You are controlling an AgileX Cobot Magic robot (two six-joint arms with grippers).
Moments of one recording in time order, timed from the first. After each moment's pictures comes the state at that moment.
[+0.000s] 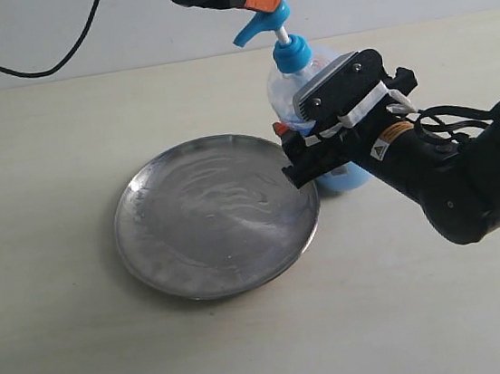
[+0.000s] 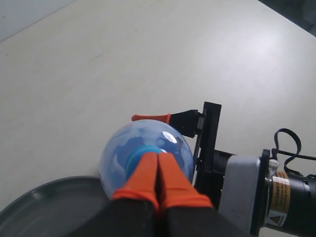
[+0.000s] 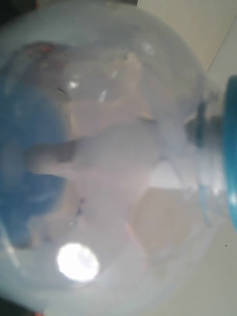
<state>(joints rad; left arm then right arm) -0.62 1.82 -1.62 -0.61 0.73 0.54 0.53 1.93 -0.62 0.16 -0.96 -0.39</state>
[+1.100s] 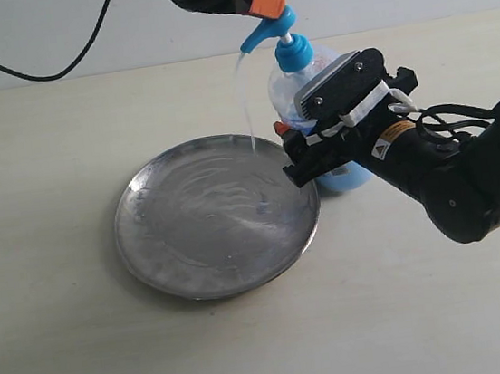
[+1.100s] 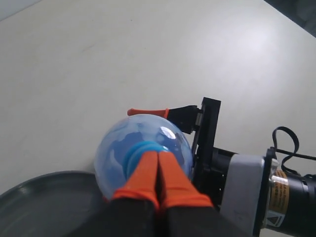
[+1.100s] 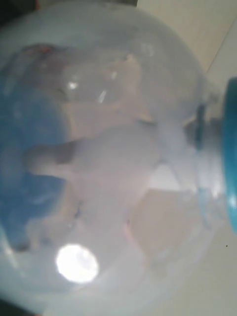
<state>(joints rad) -0.62 1.89 -1.65 -0.62 0.78 0.51 0.53 1.93 -0.62 0.15 -0.96 -0.38</state>
